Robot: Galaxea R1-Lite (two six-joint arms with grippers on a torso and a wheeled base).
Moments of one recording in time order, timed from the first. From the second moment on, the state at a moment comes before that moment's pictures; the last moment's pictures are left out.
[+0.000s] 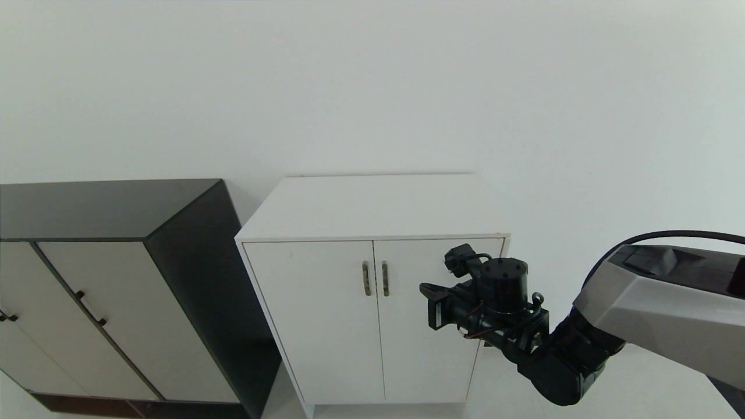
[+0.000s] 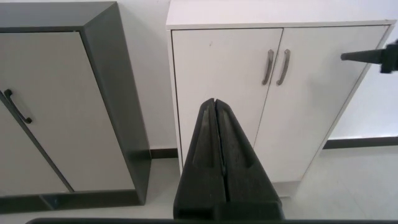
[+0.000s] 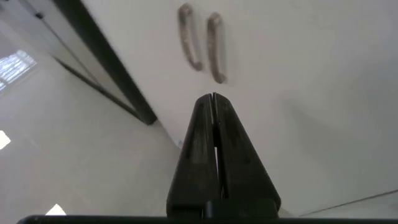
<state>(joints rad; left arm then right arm) 0.00 0.00 0.00 0.00 -0.02 0.00 0.63 2.26 -0.90 -1.16 0.02 0.14</state>
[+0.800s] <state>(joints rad) 0.00 0.00 0.00 0.00 -0.02 0.00 0.61 2.25 -0.91 -1.16 0.01 0.14</state>
